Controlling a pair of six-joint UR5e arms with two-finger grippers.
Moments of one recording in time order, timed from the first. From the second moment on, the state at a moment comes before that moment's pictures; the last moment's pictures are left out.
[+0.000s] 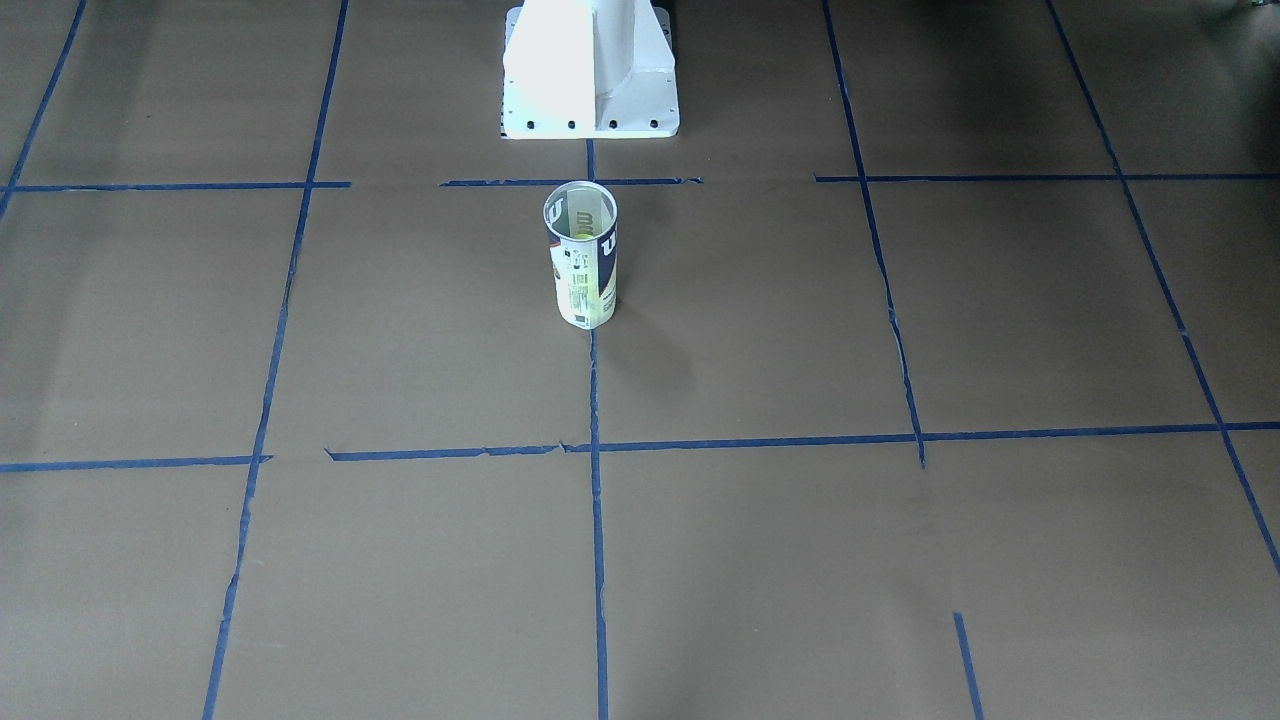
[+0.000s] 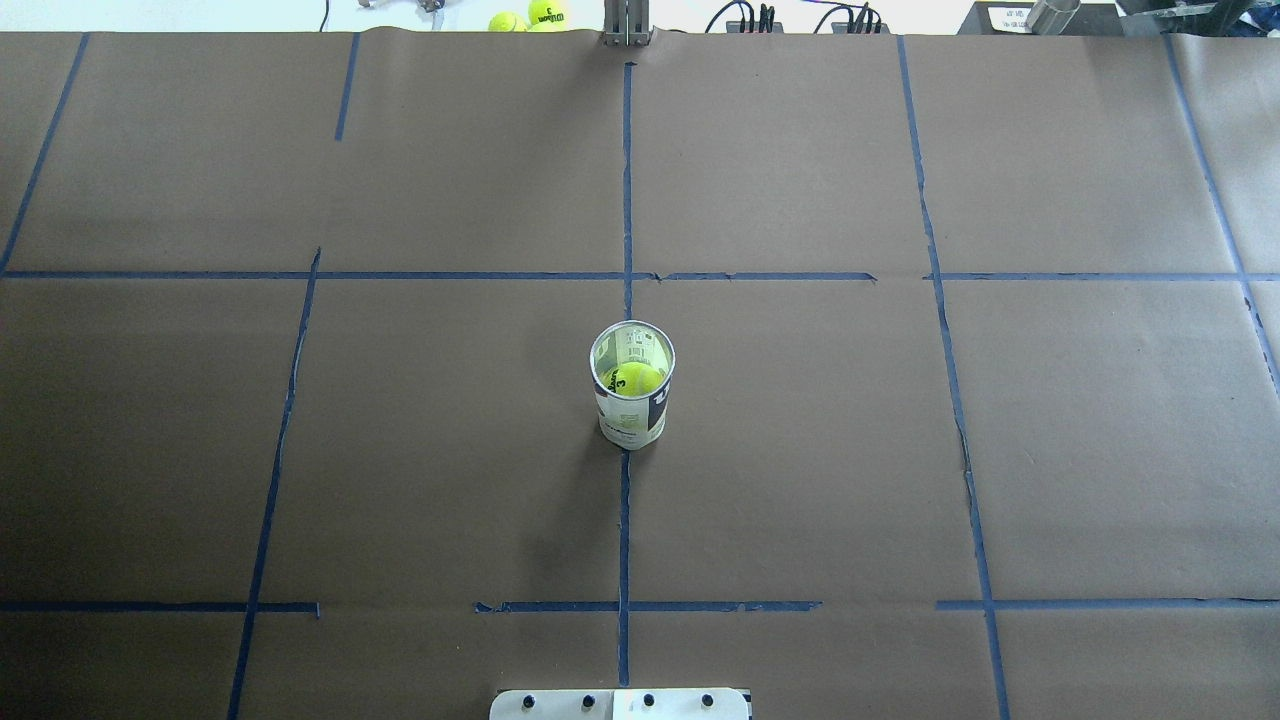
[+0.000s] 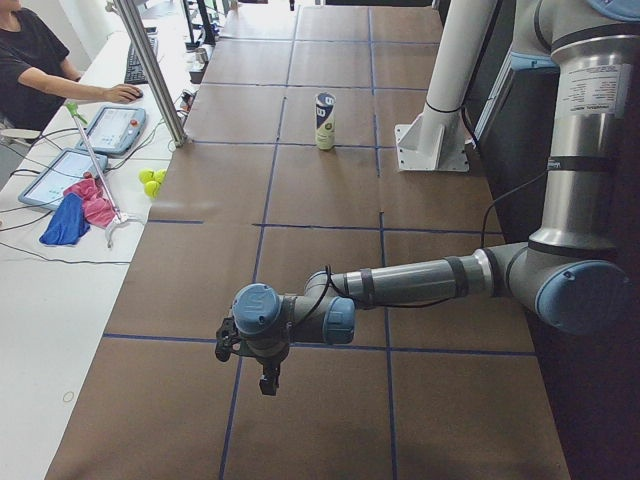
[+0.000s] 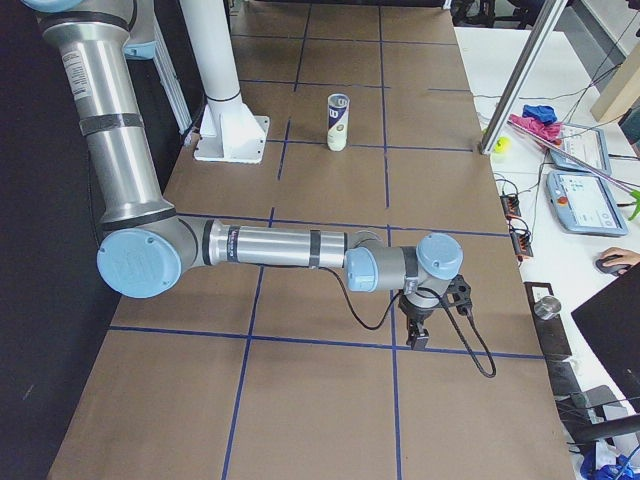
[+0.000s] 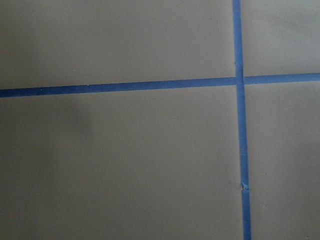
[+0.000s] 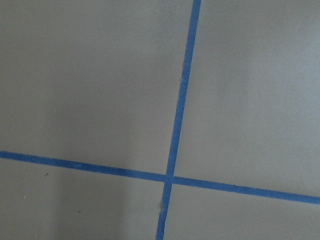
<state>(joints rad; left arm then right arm) -1.57 -1.57 -1.40 -1.75 -2.35 0.05 1.51 -1.35 1.32 -1.48 2.32 -0.07</state>
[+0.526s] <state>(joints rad) -1.57 -1.59 -1.53 -1.57 -2.34 0.05 1.53 -1.37 1.34 -1.51 2.36 -0.11</state>
